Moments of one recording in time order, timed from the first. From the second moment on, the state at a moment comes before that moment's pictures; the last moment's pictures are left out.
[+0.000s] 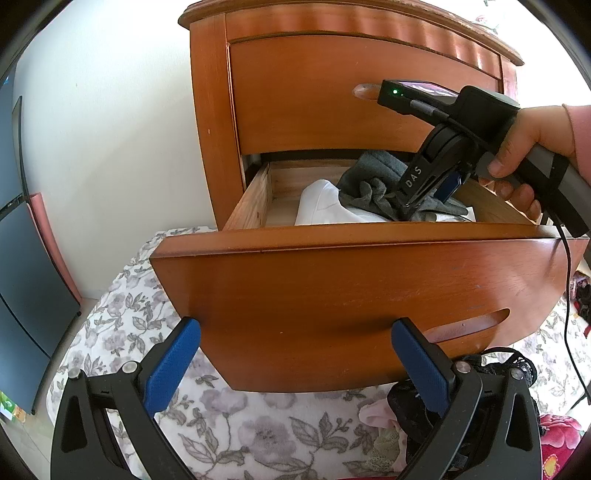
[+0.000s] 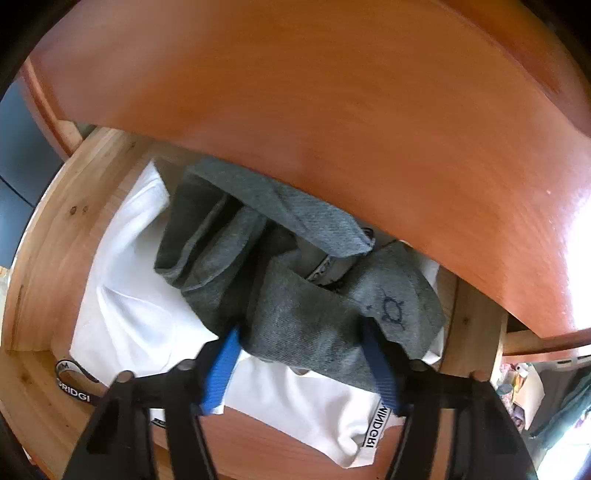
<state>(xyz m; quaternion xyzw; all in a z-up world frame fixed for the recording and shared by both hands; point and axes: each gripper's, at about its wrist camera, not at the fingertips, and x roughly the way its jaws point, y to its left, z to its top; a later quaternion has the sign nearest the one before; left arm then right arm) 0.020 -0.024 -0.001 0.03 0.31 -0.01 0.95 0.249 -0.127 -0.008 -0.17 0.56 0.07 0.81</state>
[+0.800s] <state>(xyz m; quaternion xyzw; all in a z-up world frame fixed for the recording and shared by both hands) 0.021 -0.020 -0.003 0.03 0.31 -0.01 0.95 0.209 -0.196 0.055 -0.02 0.48 0.08 0.87</state>
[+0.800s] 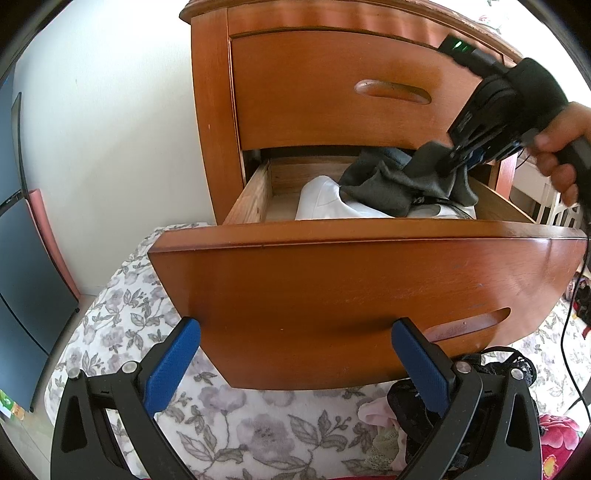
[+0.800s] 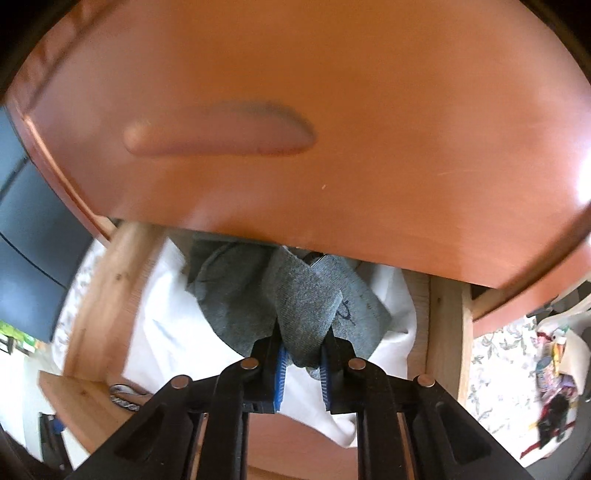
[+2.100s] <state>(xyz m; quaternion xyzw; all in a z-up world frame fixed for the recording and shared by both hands) 0.021 -0.025 -0.004 0.04 0.32 0.00 0.95 0.042 -0.219 0.207 0.08 0.26 0.17 0.95</state>
